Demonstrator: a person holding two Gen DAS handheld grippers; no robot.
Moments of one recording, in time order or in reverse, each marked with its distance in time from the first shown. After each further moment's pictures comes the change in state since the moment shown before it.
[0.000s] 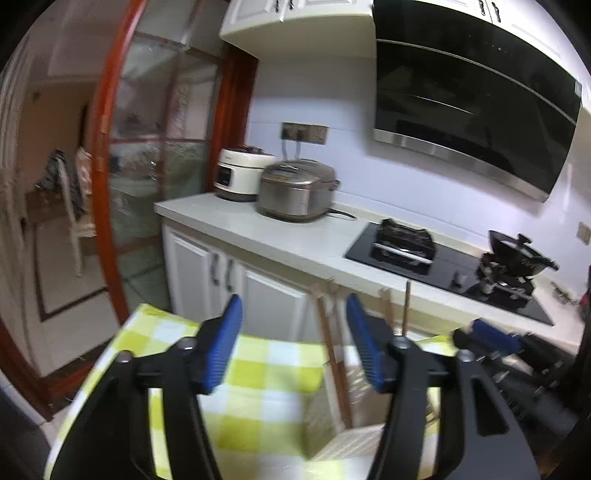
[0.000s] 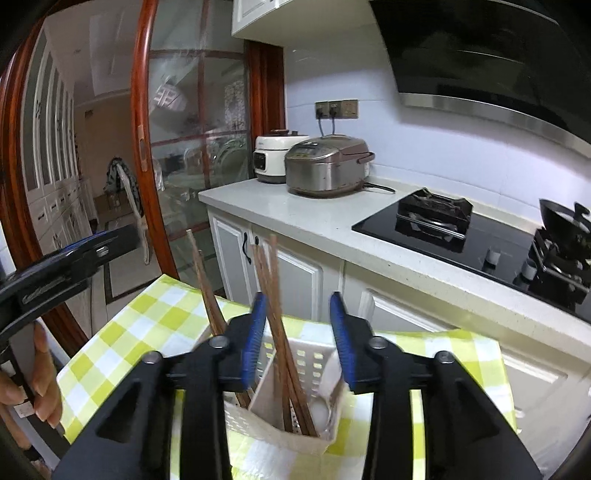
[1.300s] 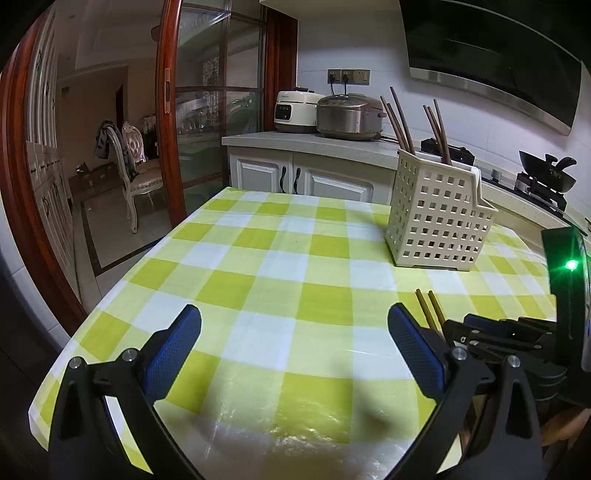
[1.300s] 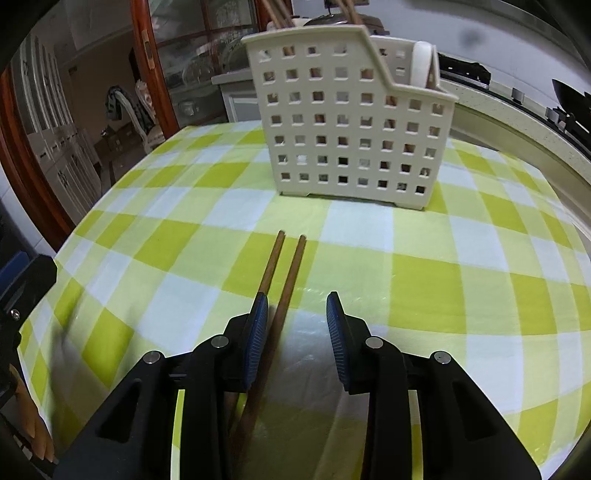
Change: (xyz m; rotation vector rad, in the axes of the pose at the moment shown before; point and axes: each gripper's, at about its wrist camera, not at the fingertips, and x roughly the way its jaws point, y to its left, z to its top) left arm -0.110 0.051 -0.205 0.028 0.163 0.187; right arm 0.010 0.084 -0.200 0.032 0.402 0.037
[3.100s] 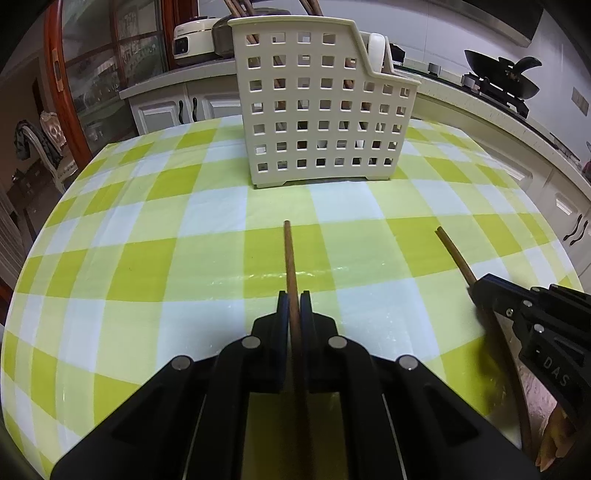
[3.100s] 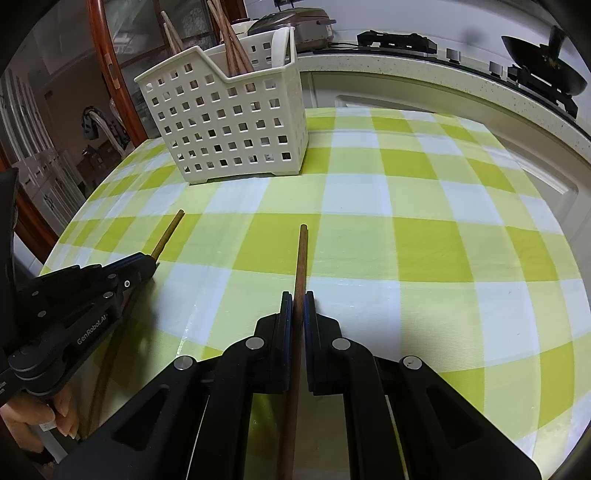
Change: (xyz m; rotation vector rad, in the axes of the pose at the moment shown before) left arm 0.084 -0.128 -0.017 0.198 0.323 -0.199; right arm -0.039 -0.100 -0.035 0.125 -0.010 -0.014
